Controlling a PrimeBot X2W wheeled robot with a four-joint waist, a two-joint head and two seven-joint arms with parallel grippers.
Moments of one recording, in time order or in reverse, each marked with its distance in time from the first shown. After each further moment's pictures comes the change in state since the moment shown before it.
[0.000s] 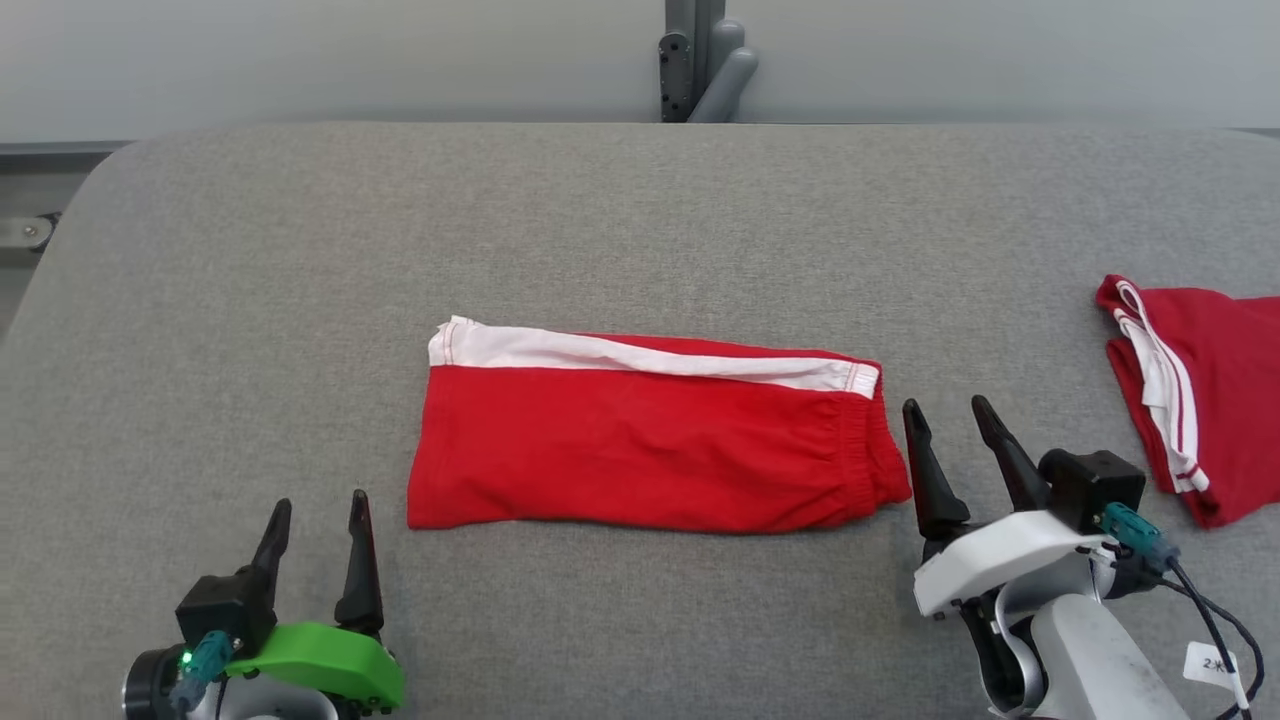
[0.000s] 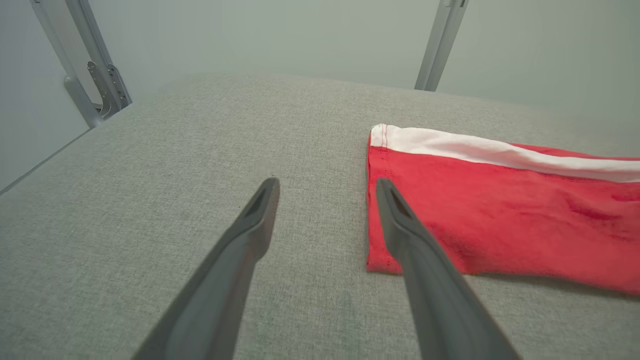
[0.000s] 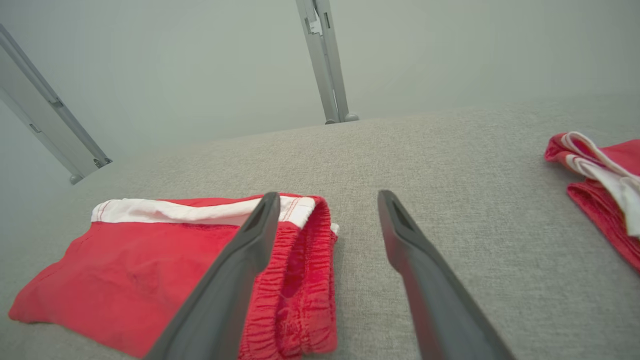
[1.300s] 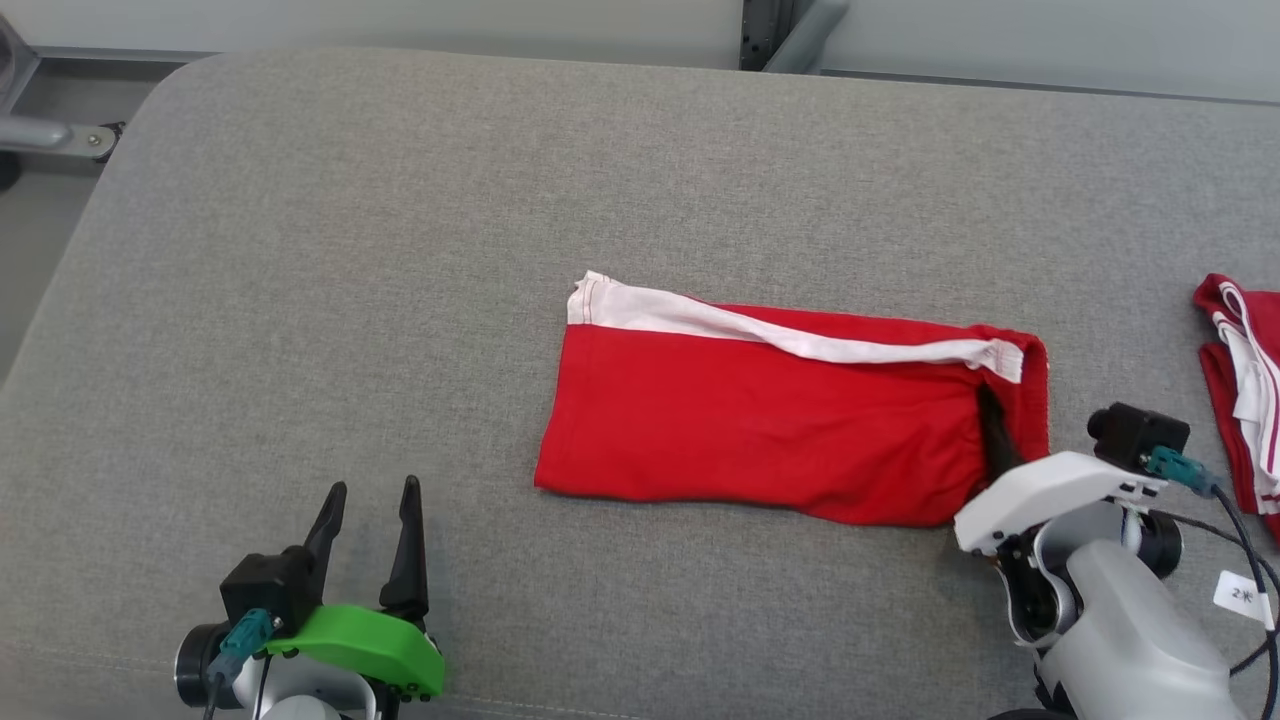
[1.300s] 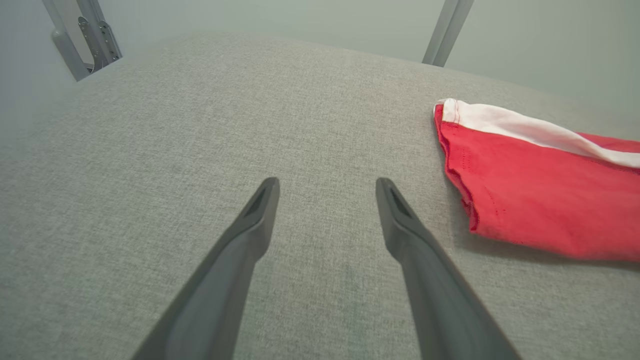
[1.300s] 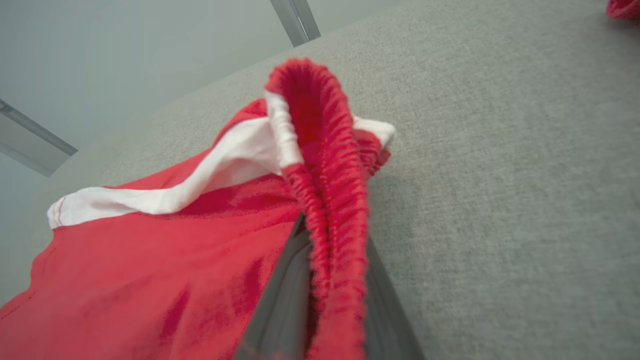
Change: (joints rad) left arm -0.042 -0.002 -0.112 0.036 -0.084 -0.008 0.000; right arm -0.218 -0.078 0.027 0.396 0.295 0.001 0.000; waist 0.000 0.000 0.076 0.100
